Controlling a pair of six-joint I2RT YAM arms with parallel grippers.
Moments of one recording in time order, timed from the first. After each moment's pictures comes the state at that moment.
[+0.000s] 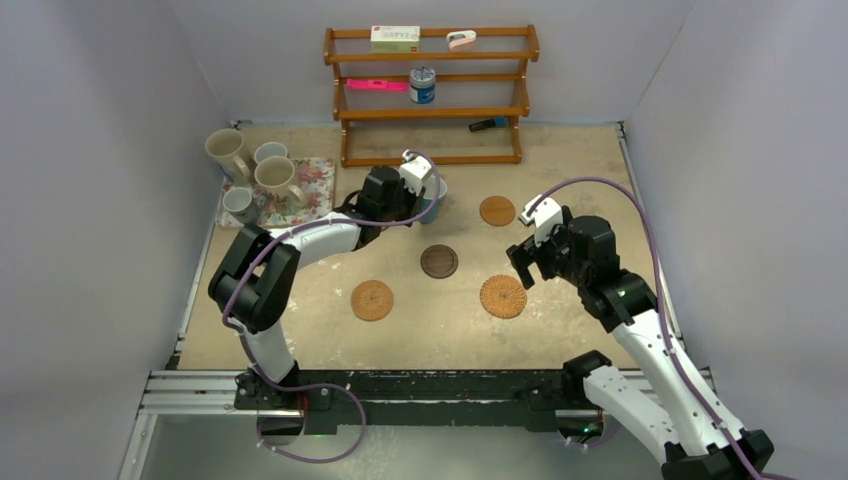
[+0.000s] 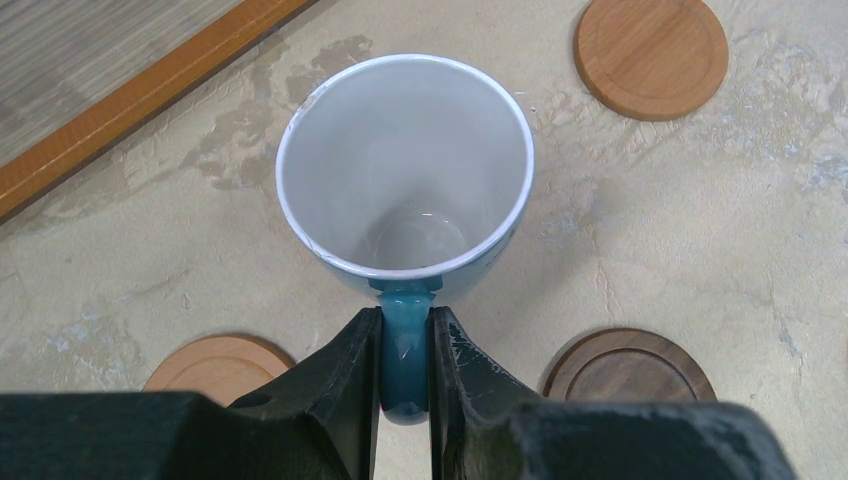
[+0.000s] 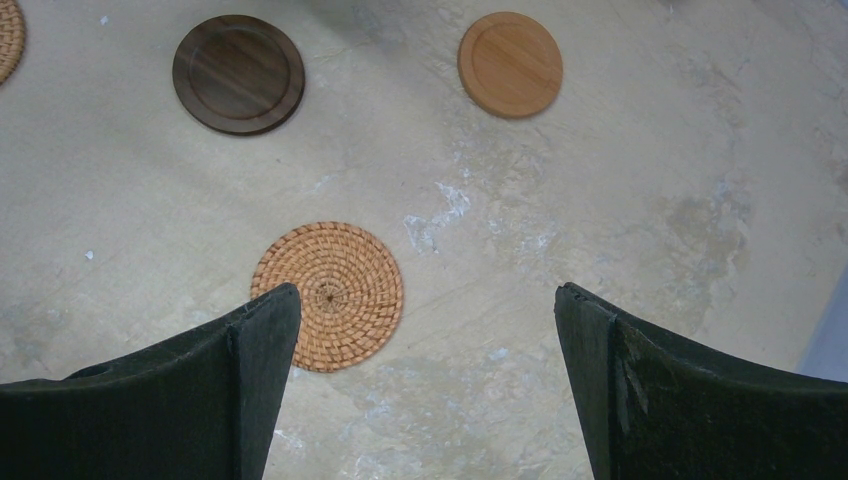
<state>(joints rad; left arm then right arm) -0.56 1.78 1.09 0.19 0.08 0.06 0.38 0.77 0.78 -0.58 -0.11 -0.29</state>
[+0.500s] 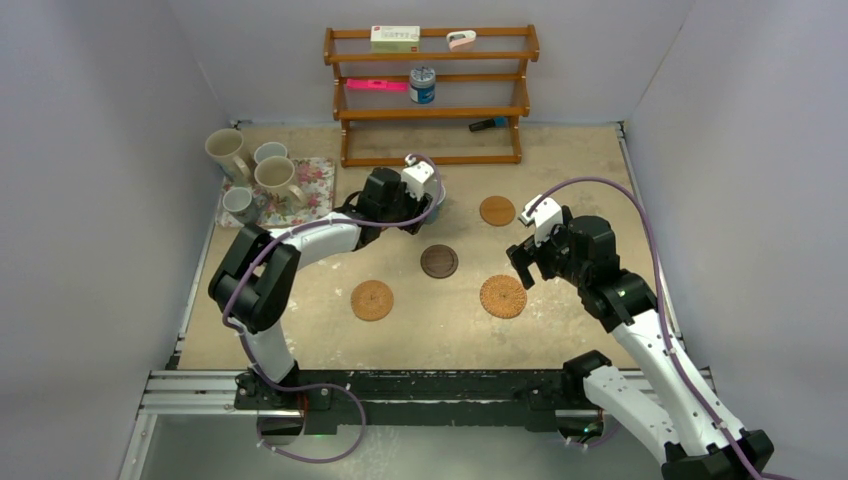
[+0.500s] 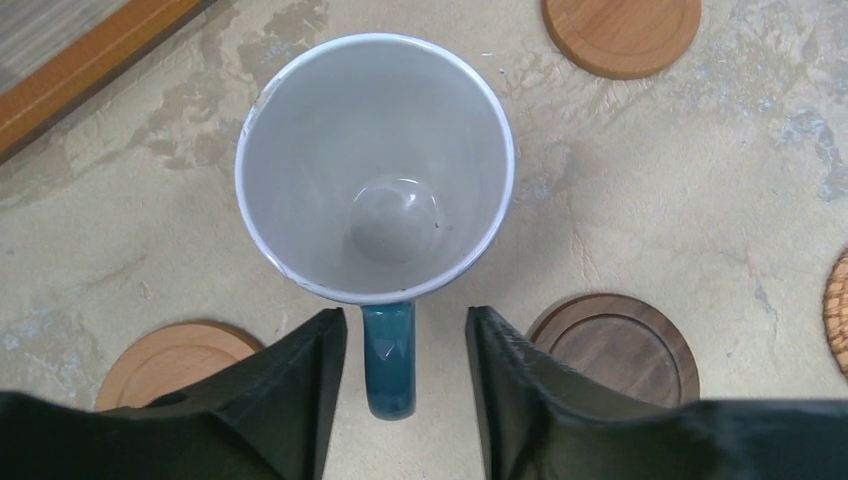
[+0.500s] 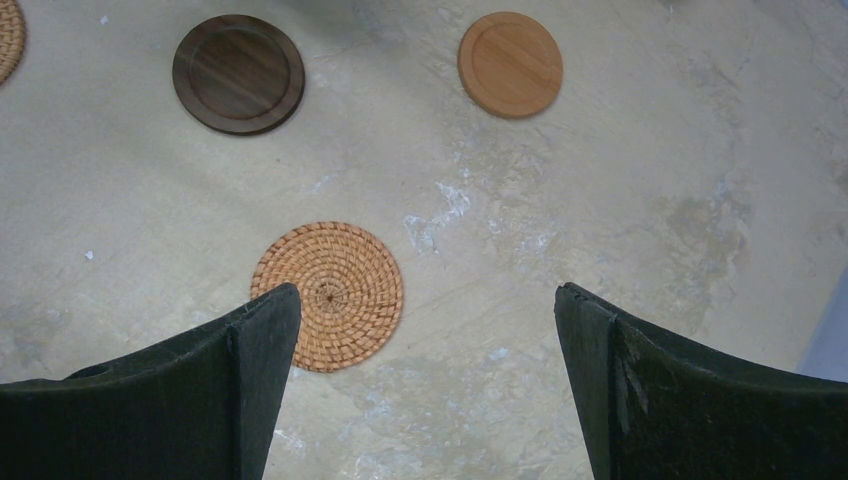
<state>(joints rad) -0.56 1.78 1.09 0.14 0.12 0.07 0.38 0.77 0.78 -0.58 -0.11 -0.29</state>
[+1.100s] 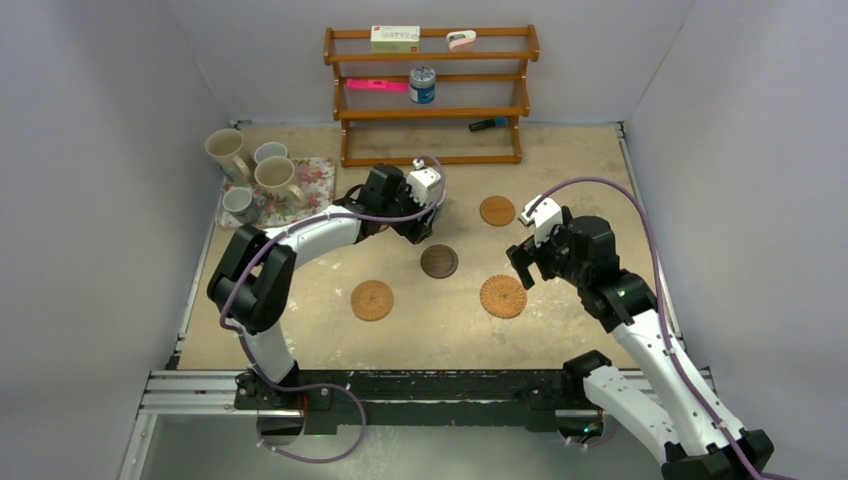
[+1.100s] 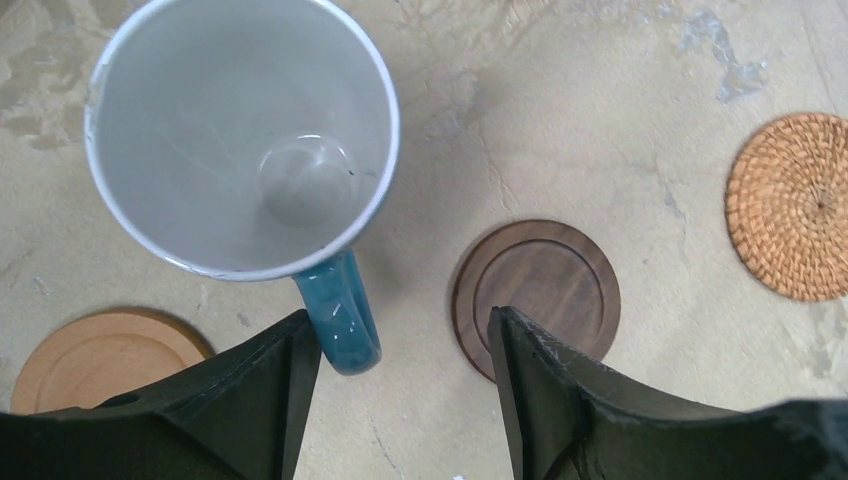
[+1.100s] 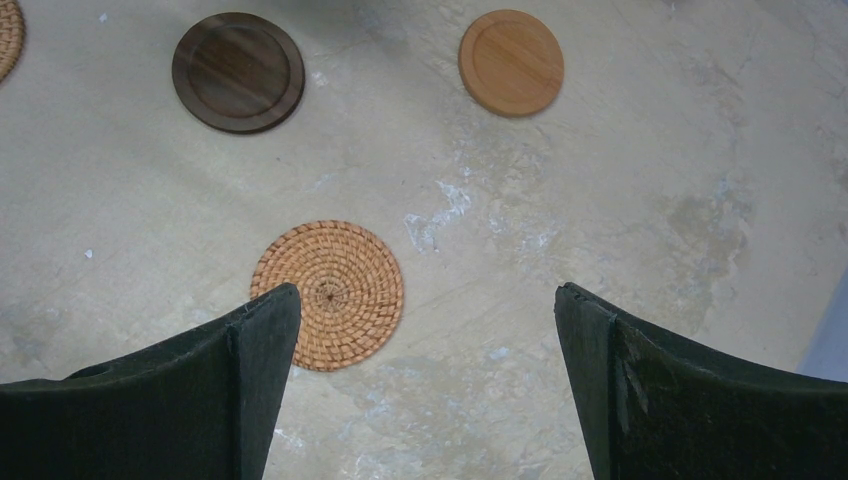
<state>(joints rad) -0.56 1.77 1.15 -0.07 0.28 0.11 0.38 0.77 0.78 -0.58 -0.11 -0.29</state>
